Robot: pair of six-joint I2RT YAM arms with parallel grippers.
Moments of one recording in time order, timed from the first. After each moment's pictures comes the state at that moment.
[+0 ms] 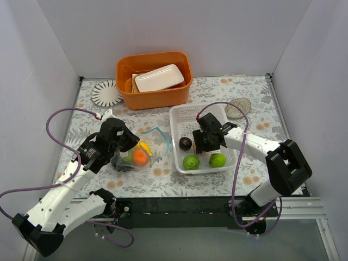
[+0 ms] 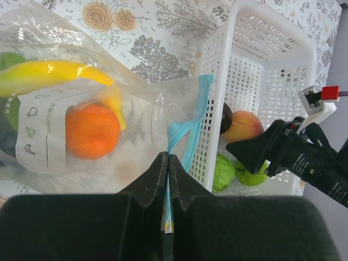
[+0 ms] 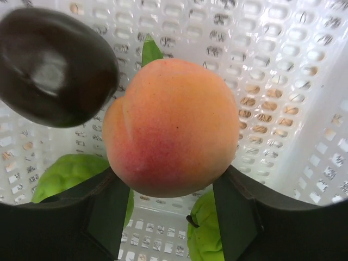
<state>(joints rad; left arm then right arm) -0.57 0.86 0.95 -0.76 -0.23 -0.94 0.68 1.52 0.94 -0.54 0.03 0.39</state>
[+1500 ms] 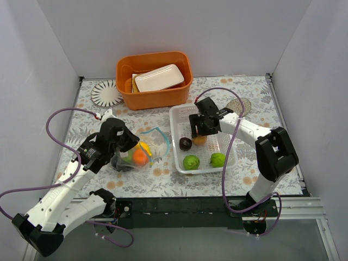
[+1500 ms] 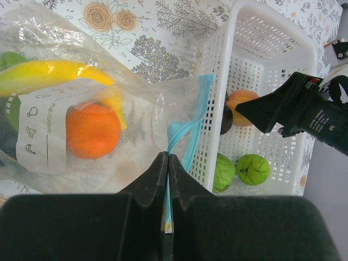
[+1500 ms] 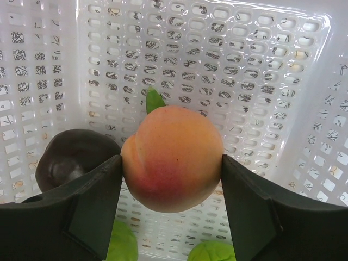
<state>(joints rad) -0.57 0.86 0.95 -0.76 -0.23 -0.94 0.59 1.70 1.19 -0.53 0.03 0.33</state>
